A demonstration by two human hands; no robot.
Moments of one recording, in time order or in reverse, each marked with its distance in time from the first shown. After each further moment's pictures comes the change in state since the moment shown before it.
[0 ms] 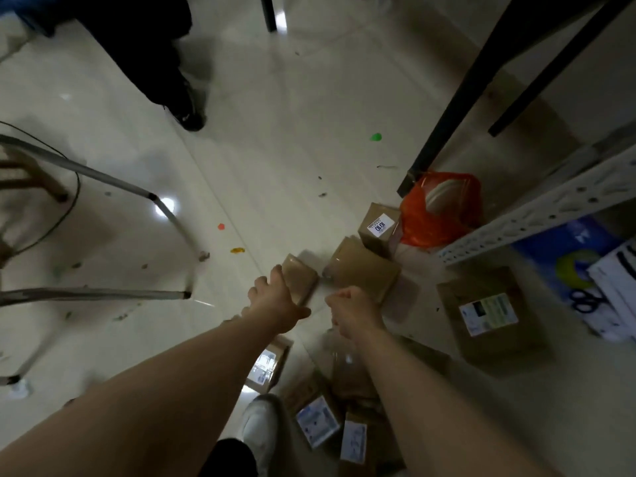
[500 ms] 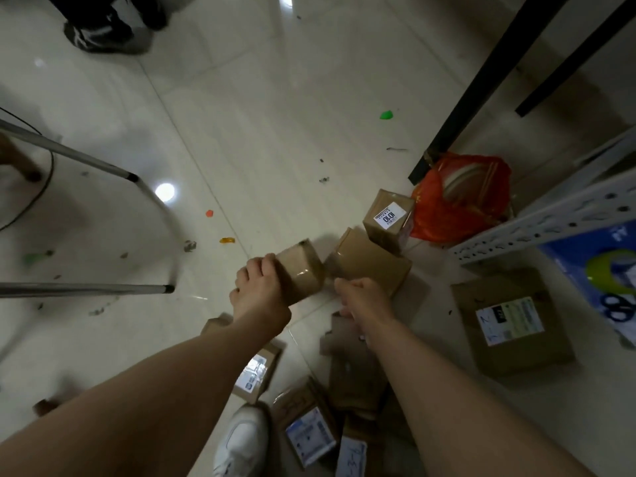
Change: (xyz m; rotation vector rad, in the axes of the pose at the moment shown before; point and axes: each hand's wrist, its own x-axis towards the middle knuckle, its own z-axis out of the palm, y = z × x) left_hand 0.049 -0.017 0.039 0.177 0.260 0.136; right_hand 0.073 0.024 -0.007 0.116 -0.015 0.033
